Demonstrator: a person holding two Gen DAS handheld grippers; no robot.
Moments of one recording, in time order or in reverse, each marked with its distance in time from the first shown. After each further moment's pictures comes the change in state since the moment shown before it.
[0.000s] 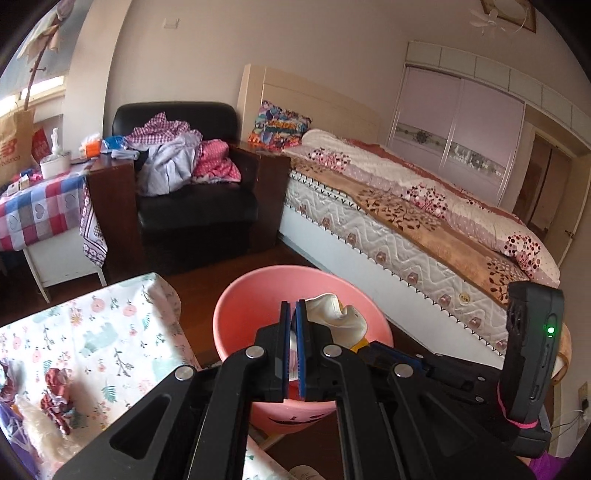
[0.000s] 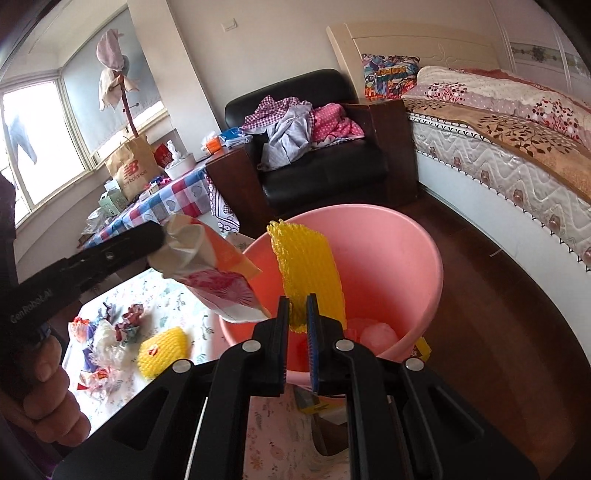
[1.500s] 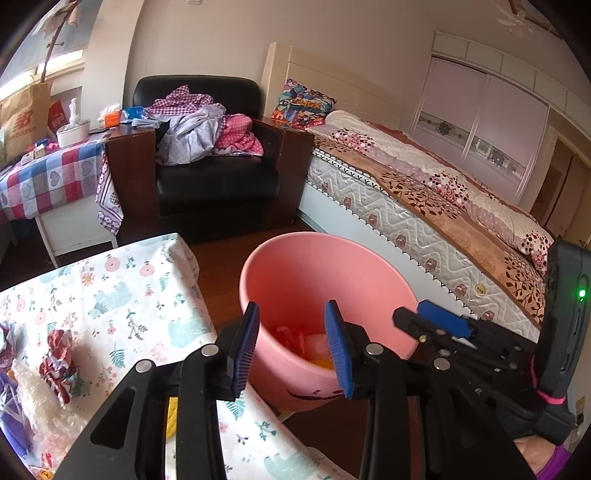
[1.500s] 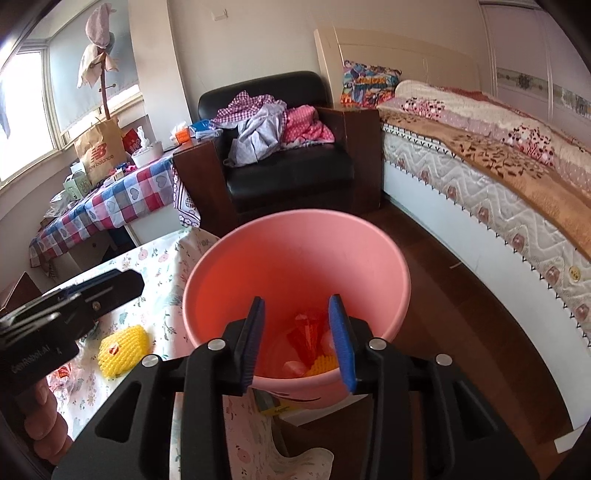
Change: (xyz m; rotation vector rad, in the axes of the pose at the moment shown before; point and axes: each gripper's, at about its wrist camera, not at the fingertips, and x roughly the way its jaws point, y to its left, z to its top) left arm 0.000 0.028 -0.024 -0.070 0.072 0.059; right arm -0.003 0.016 0.009 -0.064 -0.008 -0.185
